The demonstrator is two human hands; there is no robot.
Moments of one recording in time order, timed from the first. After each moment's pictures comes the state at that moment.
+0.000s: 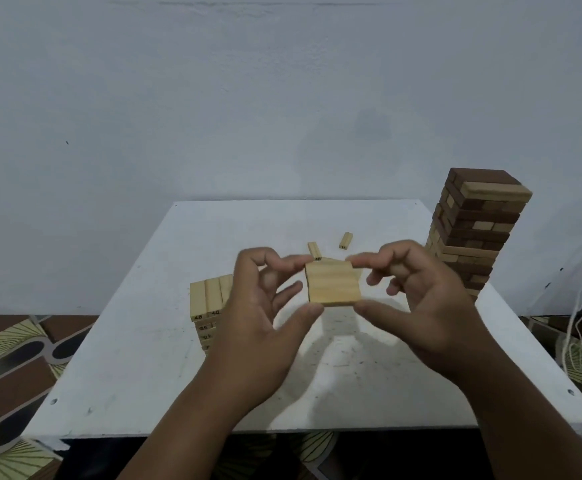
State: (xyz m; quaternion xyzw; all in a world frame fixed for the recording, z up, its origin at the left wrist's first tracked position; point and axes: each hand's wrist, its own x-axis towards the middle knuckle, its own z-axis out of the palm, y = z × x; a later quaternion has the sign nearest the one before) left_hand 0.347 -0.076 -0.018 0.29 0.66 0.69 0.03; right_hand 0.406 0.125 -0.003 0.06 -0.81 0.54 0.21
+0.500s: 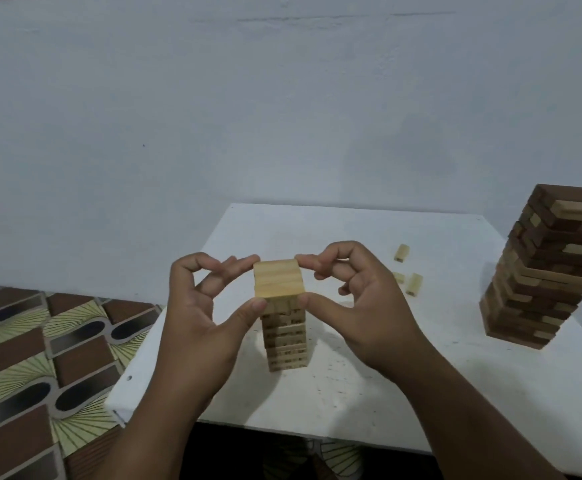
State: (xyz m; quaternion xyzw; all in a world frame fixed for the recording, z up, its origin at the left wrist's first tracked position) left_hand 0.335 -0.171 -0.010 0.15 0.70 0.69 -0.08; right_hand 0.352 0.020 -0.002 0.08 -0.79 0.59 0.14
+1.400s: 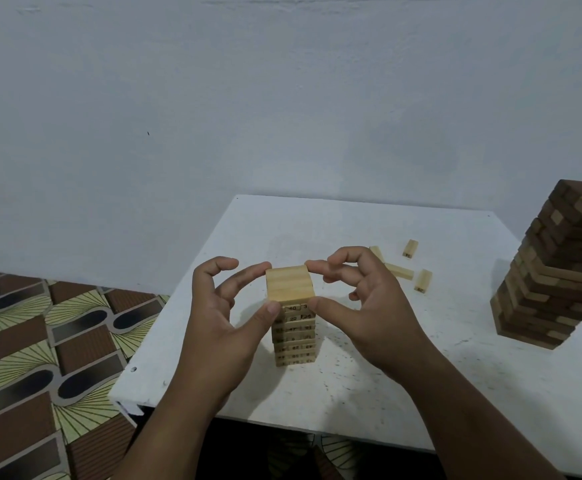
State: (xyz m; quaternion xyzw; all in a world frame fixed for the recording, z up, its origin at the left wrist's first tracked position) left_hand 0.322 -0.169 -0.044 0.12 0.72 0.68 -0.06; right_hand 0.342 0.021 -0.024 0.05 -0.82 0.56 0.12
